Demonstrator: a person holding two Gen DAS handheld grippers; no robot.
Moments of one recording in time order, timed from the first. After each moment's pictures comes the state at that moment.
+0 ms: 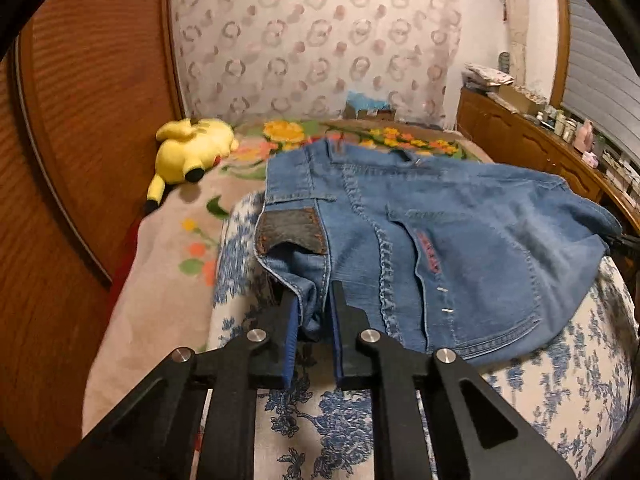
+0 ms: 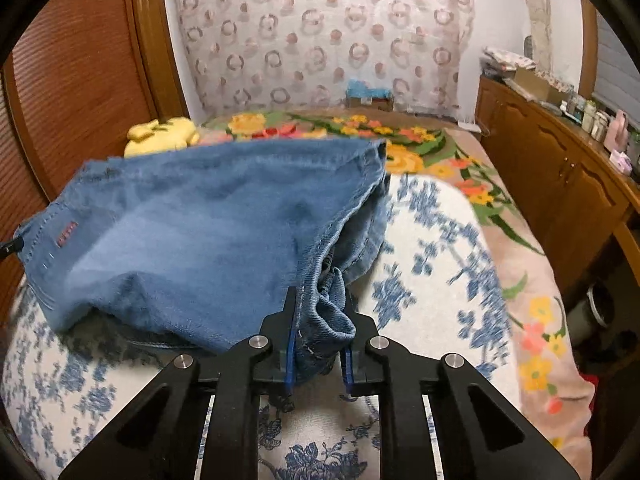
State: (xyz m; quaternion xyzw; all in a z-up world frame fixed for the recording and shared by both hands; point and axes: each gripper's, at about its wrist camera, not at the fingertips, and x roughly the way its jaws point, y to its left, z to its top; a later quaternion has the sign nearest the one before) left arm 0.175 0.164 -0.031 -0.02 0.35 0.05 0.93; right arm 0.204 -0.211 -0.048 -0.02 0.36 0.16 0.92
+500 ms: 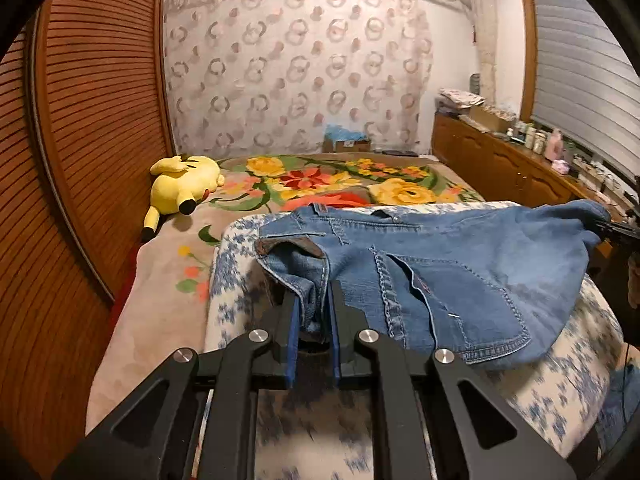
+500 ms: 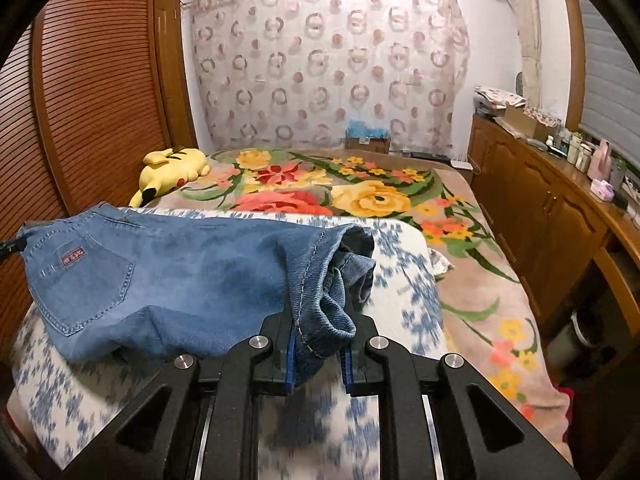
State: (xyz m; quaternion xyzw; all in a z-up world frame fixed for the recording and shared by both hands) left arm 0.092 0.145 0.007 -0.02 0.30 0.01 0.95; right arm 0.120 -0.247 -0.018 -0.03 0.30 0.16 0.94
